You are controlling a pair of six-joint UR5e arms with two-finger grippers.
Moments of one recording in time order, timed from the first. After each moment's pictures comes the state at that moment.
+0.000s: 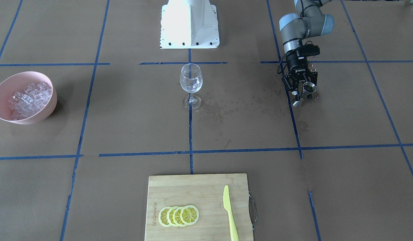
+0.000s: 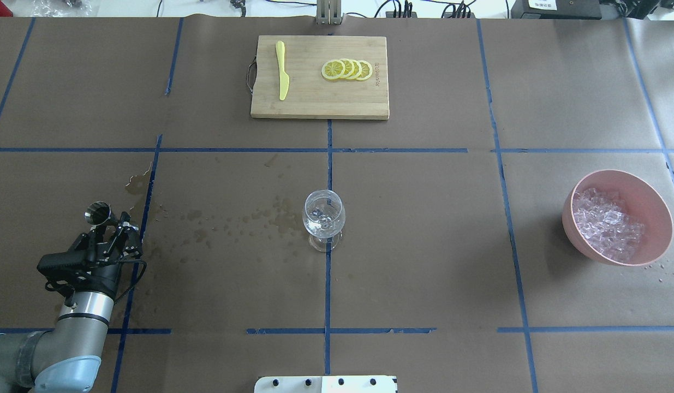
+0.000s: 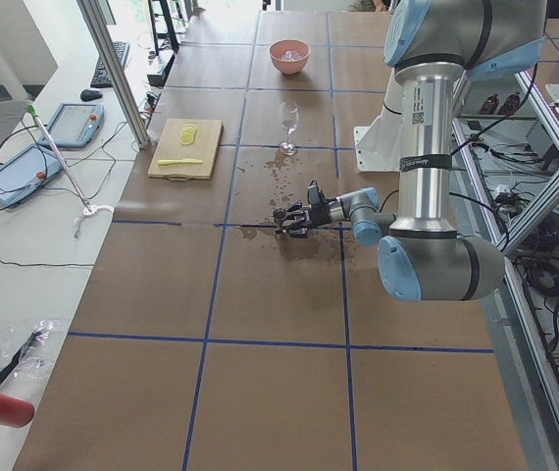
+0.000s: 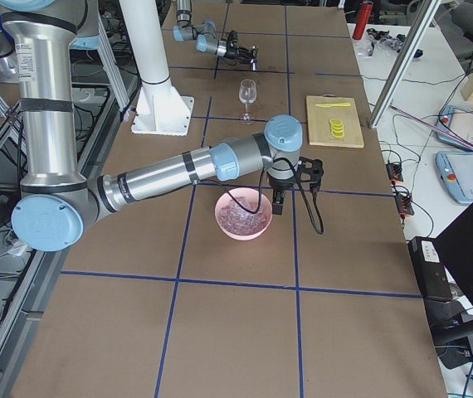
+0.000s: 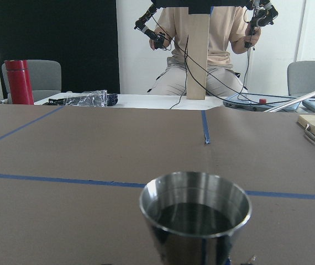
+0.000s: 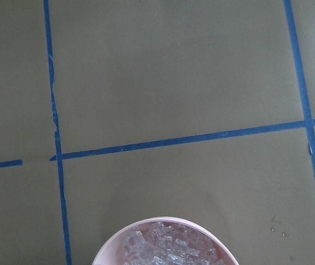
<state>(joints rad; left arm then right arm) -0.10 -1.48 -1.73 -2.14 -0.39 -1.74 1.42 -1.55 1.90 -1.57 2.45 0.51</state>
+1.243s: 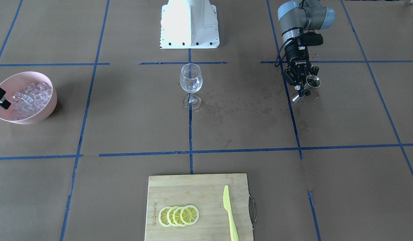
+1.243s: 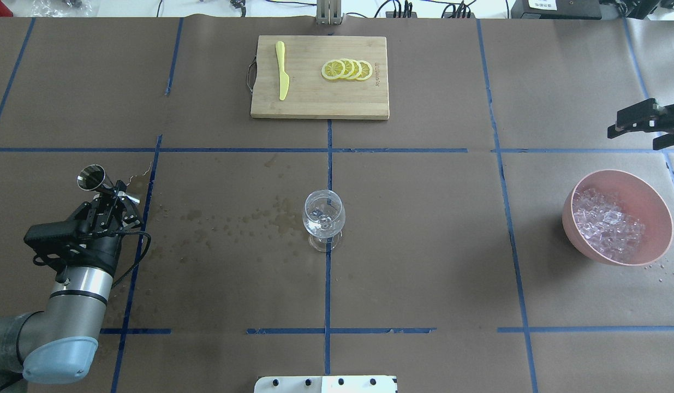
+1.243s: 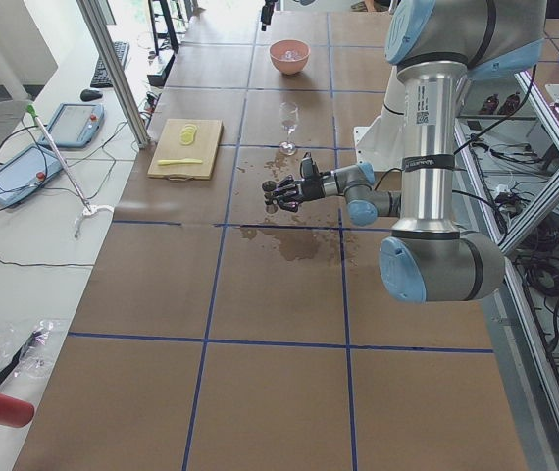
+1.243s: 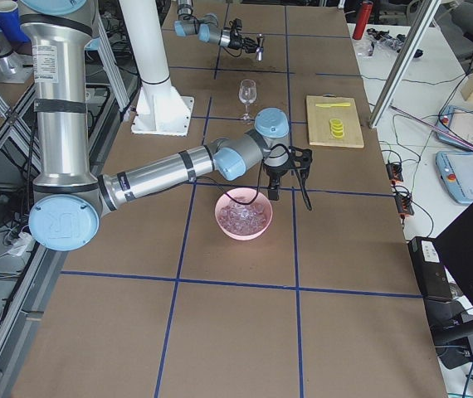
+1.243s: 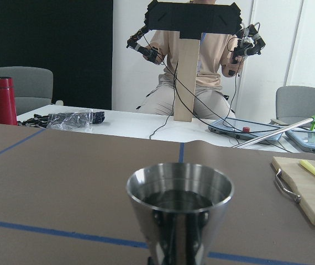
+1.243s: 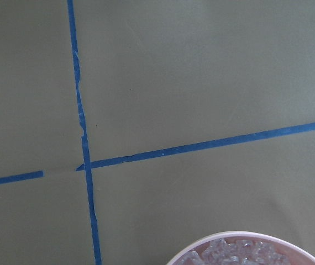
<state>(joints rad) -0.18 -1.49 -1.91 -2.15 -0.40 -1.56 1.17 -1.58 1.91 -1.25 2.26 0.91</state>
